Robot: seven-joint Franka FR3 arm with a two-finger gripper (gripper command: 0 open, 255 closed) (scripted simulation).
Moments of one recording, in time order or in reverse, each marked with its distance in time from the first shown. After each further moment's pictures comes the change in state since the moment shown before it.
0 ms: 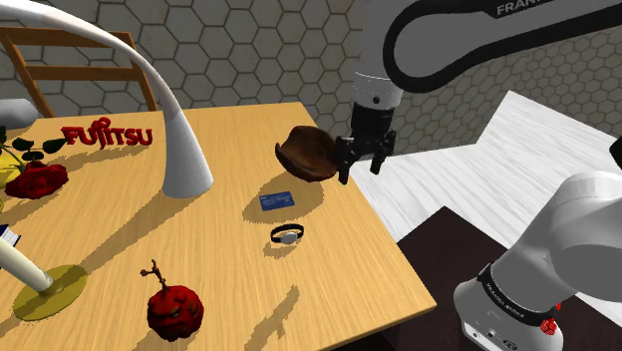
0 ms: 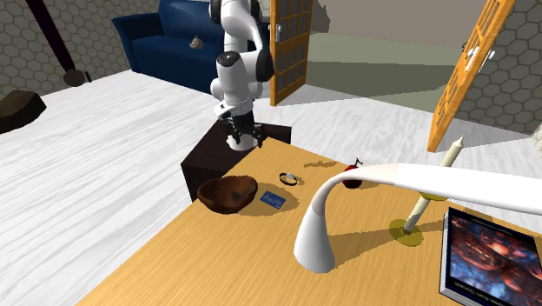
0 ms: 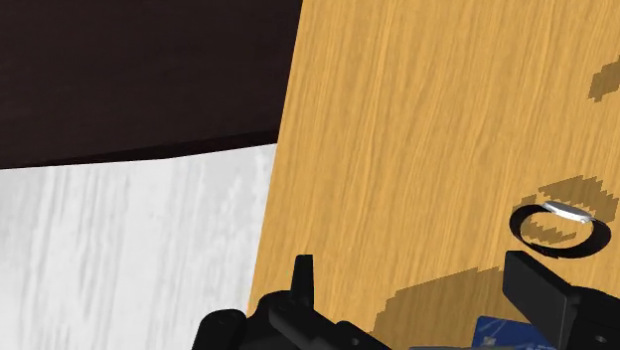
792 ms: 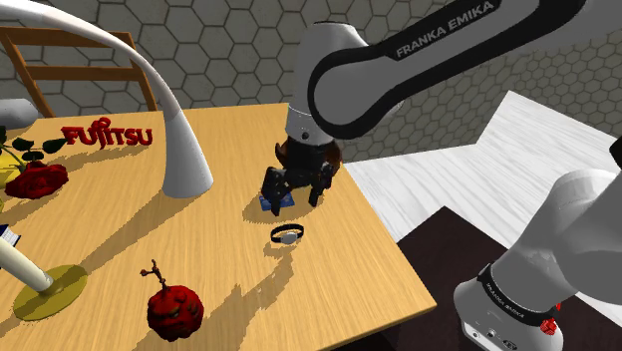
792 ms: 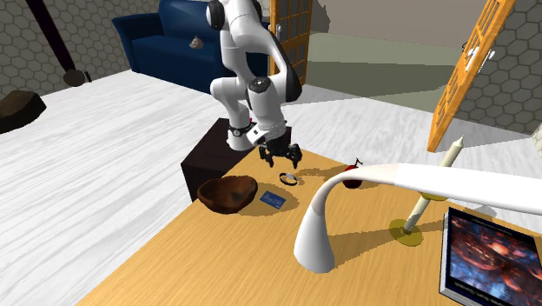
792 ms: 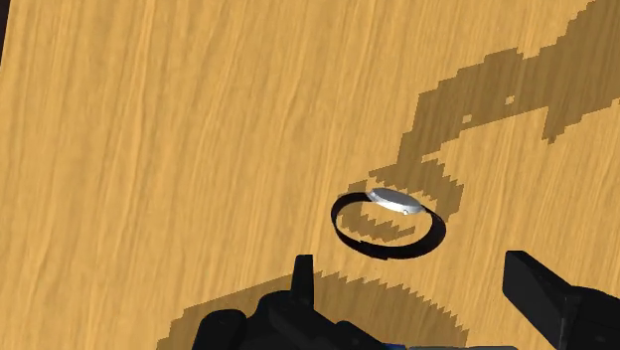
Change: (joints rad) arm 0.102 0.330 0.121 0.152 0.139 0.281 0.083
